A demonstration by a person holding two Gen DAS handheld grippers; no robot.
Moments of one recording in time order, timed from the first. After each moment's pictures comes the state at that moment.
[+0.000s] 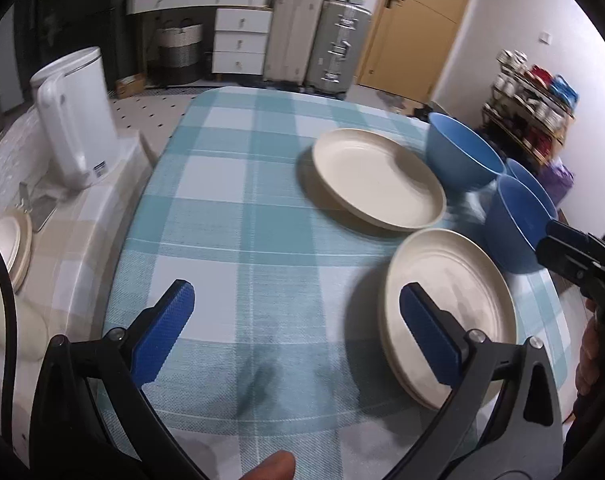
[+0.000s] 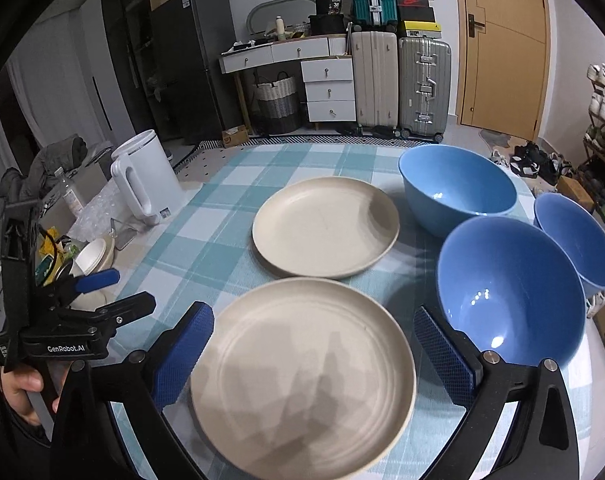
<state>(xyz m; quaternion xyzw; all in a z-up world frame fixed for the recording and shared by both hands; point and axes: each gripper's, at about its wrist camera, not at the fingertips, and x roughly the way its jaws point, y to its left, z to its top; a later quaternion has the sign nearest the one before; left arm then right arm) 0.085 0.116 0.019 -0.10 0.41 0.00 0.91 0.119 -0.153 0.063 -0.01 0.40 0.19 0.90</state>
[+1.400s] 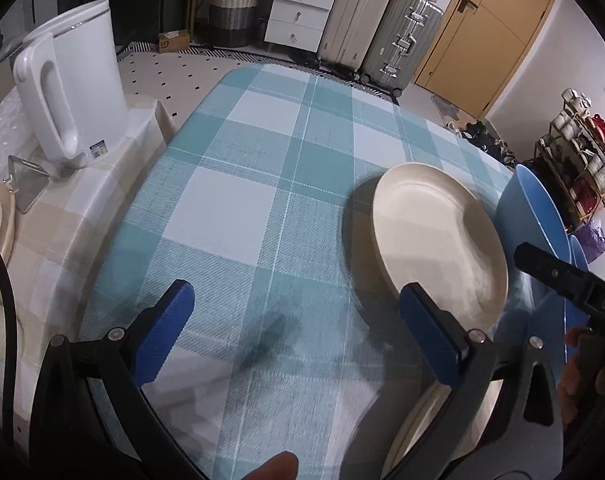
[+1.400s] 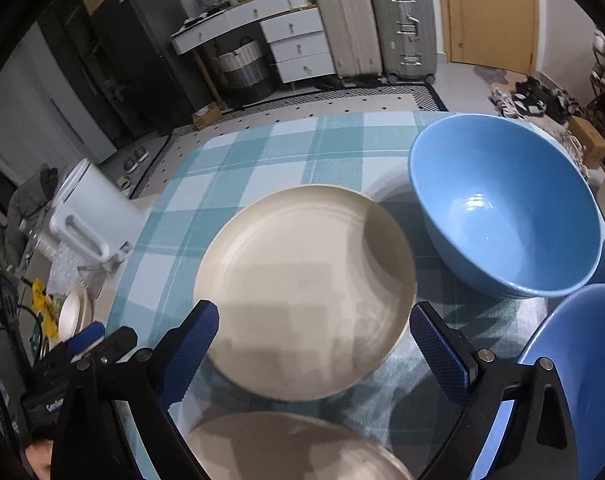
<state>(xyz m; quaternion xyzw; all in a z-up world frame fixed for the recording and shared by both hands) 0.228 0.139 -0.014 -0.18 0.45 0.08 0.87 0.299 -0.127 0.011 0.06 0.49 0.16 0.85</state>
